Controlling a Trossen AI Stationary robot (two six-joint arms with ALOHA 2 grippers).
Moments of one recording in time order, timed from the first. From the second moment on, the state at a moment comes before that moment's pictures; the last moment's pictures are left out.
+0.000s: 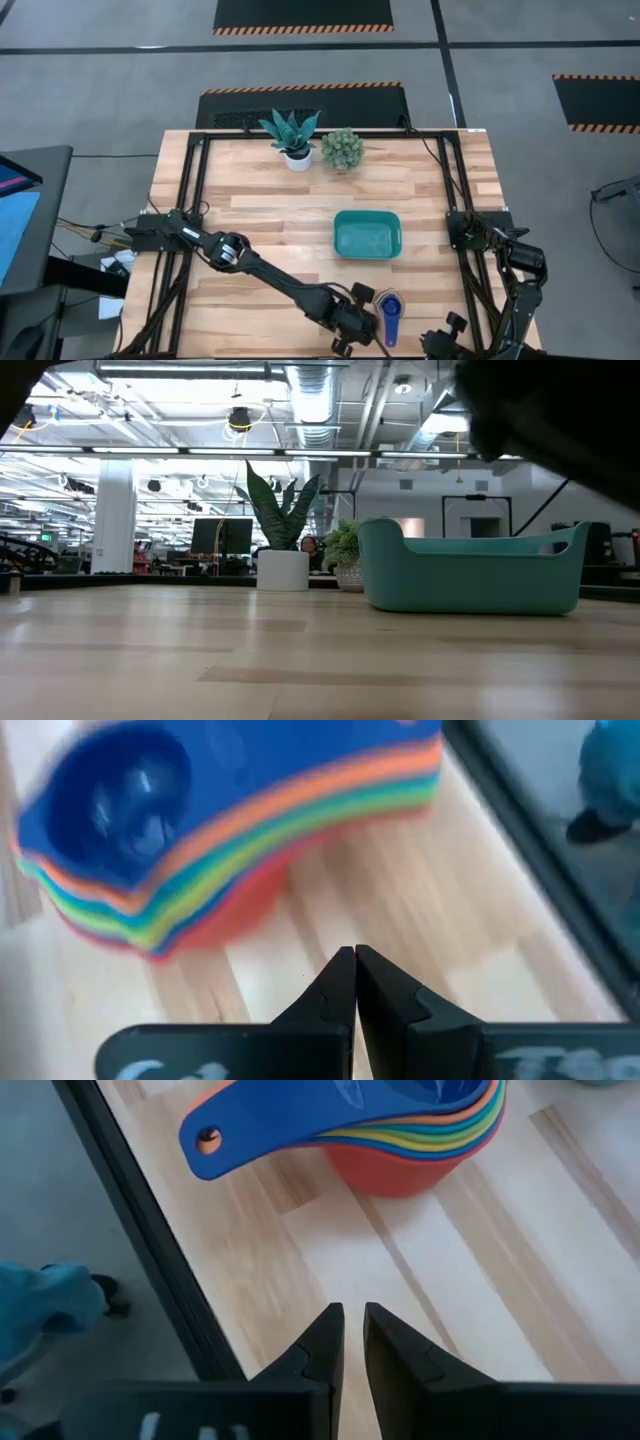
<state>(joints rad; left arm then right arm) -0.49 2.58 2.36 -0.74 -0.17 0.02 1.25 2.12 1.66 -1.30 0.54 1.79</state>
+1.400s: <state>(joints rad) -0.44 2.65 2.35 -0.57 -0.04 0.00 1.23 1.96 1.51 -1.55 0.44 2.06</state>
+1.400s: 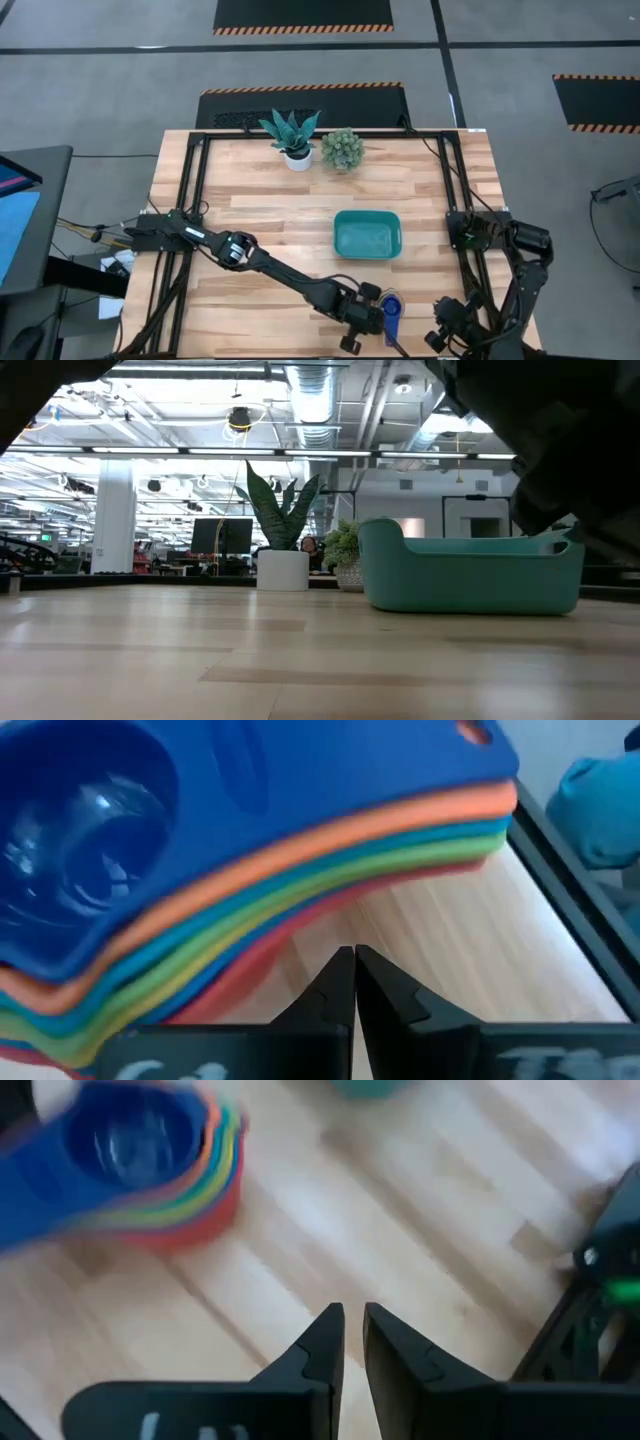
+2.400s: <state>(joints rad) -0.49 2.51 2.35 -1.53 -0.40 -0.21 0.94 1.97 1.30 -0.96 0.50 1.42</state>
